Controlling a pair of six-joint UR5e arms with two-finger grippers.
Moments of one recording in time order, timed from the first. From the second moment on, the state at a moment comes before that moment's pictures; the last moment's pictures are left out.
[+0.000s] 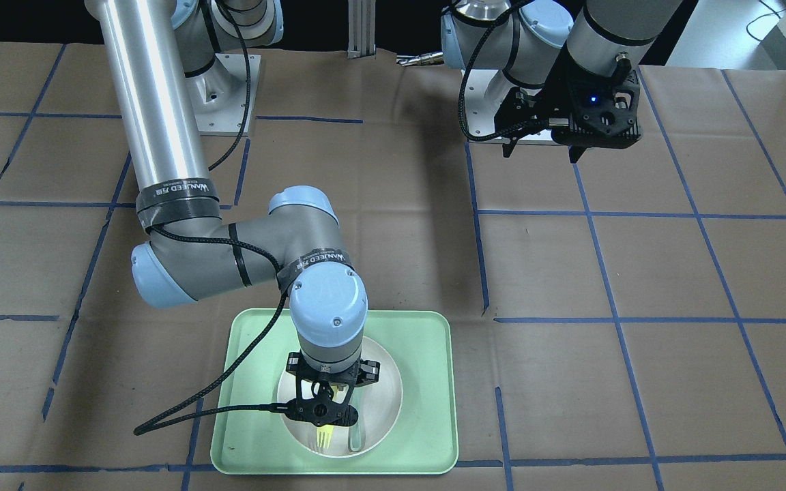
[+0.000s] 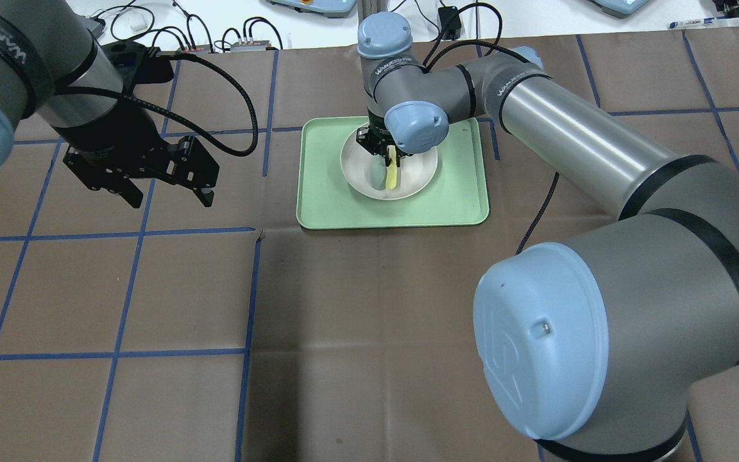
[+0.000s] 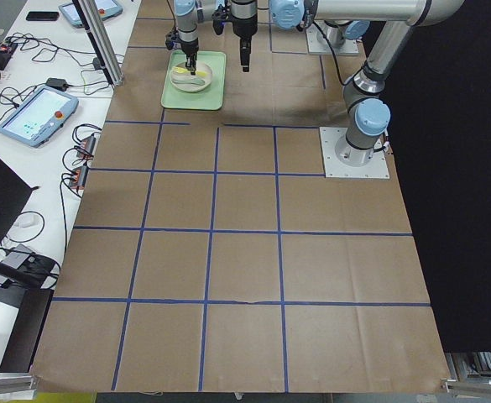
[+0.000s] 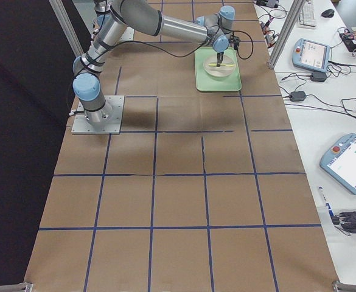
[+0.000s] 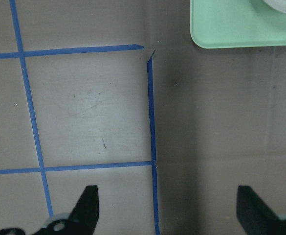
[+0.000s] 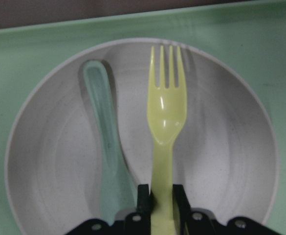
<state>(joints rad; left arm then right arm) -1.54 -1.49 -1.66 -1.63 1.54 0.08 1.88 -0.85 1.25 -2.00 -1.61 0.43</state>
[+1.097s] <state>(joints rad) -1.54 -1.48 -1.66 -1.64 1.54 0.08 1.71 -1.03 1.45 -1.95 -1.61 0.19</state>
